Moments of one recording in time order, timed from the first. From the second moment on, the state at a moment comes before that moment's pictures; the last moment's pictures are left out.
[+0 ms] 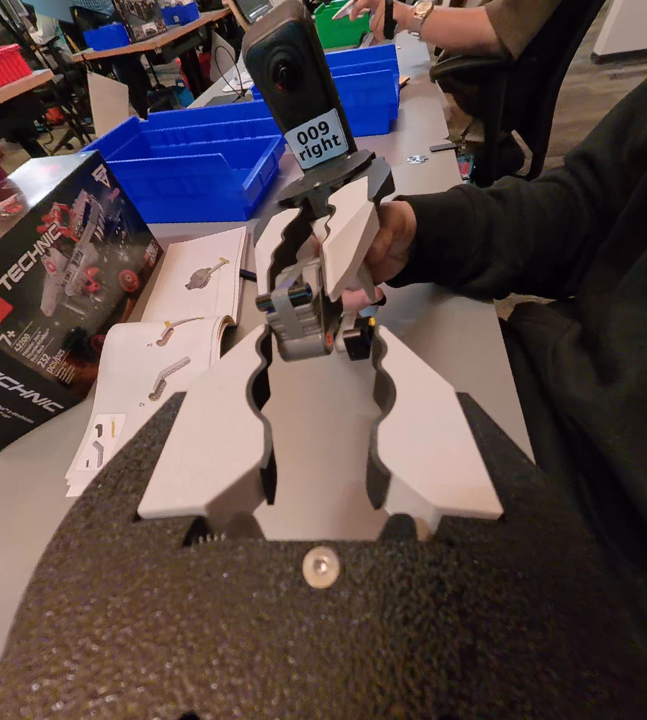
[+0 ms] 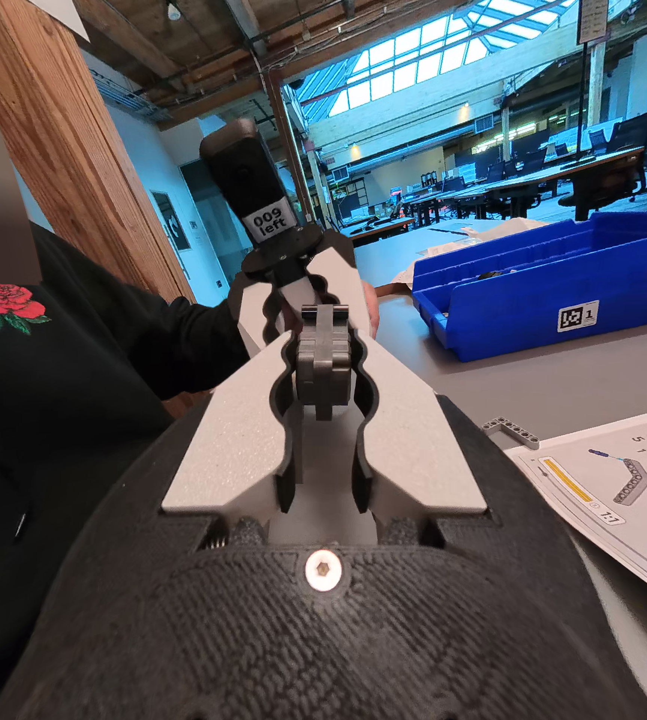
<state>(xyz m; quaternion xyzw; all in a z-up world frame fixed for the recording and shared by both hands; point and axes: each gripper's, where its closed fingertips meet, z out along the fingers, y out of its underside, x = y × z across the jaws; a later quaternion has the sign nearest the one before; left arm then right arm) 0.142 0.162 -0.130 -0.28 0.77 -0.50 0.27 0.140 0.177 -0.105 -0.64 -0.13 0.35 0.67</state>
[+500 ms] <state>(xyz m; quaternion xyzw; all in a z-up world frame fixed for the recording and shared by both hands) 0.157 0.177 -0.145 -0.35 0.72 -0.53 0.28 0.146 0.172 -0.136 -0.71 -0.16 0.28 0.62</state>
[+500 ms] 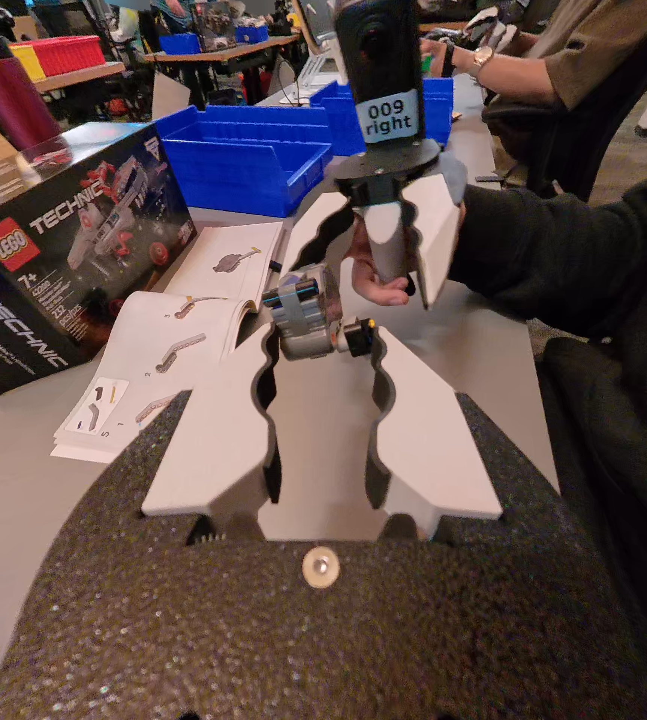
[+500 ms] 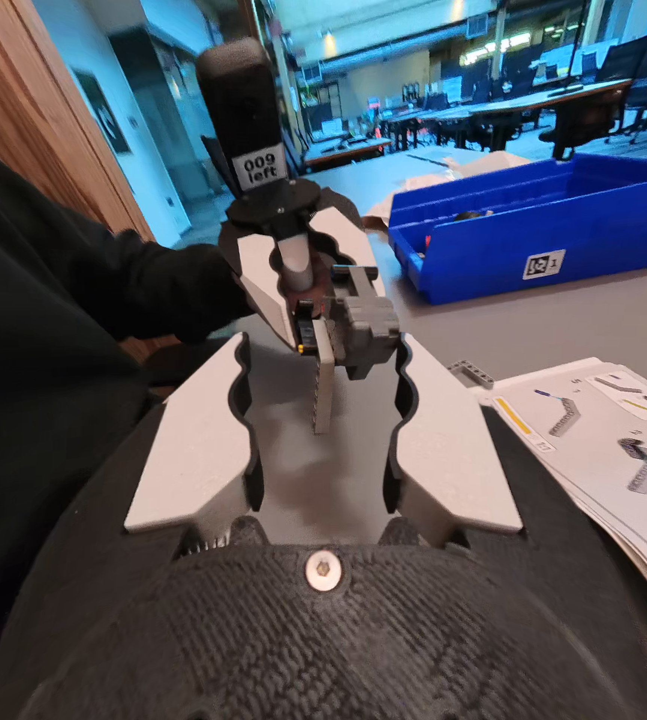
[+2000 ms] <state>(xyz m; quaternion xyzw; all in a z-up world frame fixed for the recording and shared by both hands) 0.169 0.188 -0.158 -0.40 0.71 -0.53 0.23 0.179 0.174 -0.148 -0.72 -0.09 0.29 0.62</state>
